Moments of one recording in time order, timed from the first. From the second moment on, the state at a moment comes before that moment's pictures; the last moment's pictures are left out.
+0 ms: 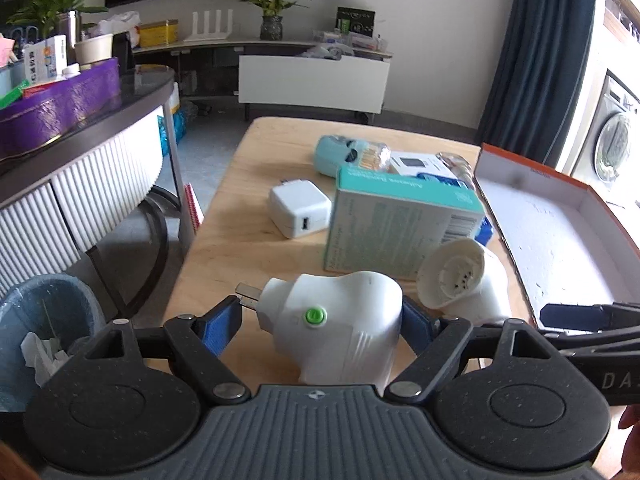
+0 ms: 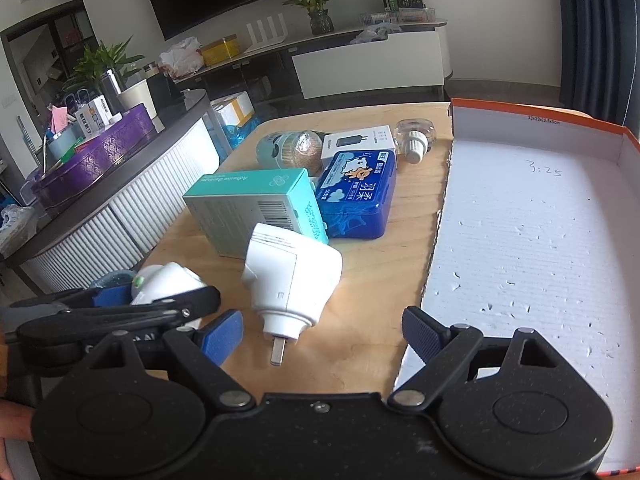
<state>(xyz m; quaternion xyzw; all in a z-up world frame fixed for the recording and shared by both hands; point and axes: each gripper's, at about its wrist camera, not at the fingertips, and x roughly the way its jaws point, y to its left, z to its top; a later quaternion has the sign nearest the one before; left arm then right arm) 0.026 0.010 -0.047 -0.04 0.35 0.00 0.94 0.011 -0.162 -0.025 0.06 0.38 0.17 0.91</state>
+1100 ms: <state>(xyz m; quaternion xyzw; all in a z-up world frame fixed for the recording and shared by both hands) 0.028 0.000 -0.023 -0.07 0.33 -0.01 0.94 0.020 -0.161 0.000 -0.01 0.34 0.15 0.93</state>
